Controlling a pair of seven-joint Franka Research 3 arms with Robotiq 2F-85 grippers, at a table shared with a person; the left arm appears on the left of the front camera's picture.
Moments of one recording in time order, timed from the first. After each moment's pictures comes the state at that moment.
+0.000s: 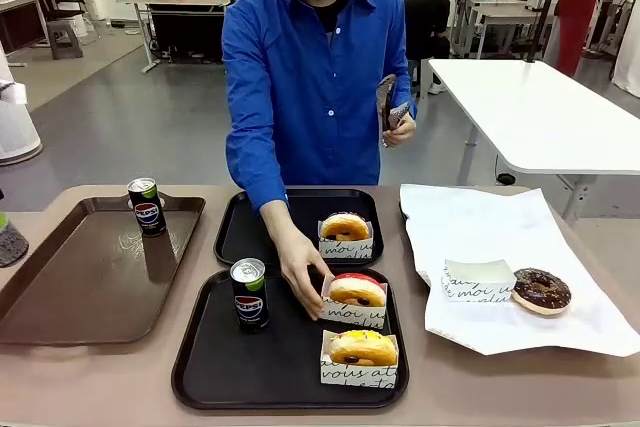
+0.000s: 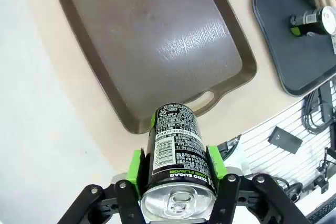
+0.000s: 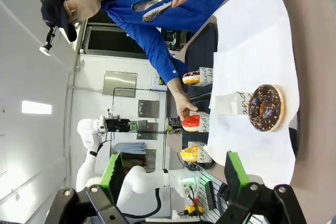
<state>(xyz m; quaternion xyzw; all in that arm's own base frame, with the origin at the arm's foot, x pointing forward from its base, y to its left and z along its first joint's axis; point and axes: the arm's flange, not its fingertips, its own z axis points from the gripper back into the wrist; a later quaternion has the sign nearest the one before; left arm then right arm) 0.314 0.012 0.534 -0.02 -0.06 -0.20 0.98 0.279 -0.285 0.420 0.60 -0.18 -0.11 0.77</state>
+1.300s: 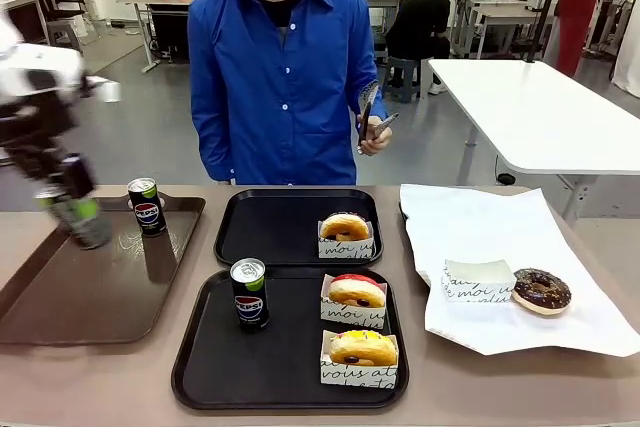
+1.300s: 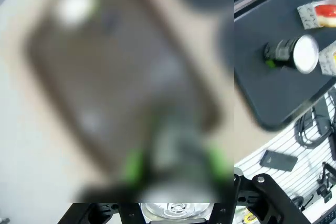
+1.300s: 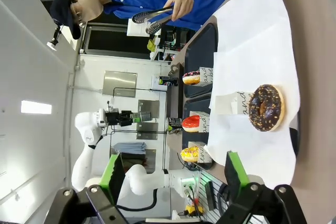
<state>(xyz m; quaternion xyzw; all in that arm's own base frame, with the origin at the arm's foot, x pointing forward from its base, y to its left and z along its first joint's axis) 0.365 -0.110 0.520 -0.01 -0.08 -0.26 0.96 0.279 -0.285 0.420 0.60 -0.18 -0.11 0.77</state>
